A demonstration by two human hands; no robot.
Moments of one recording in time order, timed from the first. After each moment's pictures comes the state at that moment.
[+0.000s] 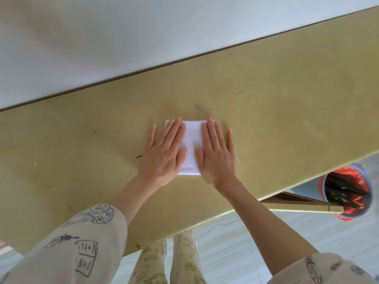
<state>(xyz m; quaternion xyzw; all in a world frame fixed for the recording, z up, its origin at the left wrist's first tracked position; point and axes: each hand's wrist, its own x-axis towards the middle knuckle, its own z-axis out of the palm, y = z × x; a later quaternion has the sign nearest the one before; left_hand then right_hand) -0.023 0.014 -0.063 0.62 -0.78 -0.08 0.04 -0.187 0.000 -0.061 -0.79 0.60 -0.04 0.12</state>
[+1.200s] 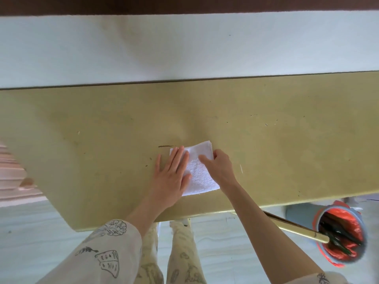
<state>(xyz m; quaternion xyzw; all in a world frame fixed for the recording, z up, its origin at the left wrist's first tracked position) -0.036 0.099 -0.043 0.71 -0.69 -0.14 -0.01 -0.165 0.002 0.004 -0.52 0.68 -0.05 0.52</state>
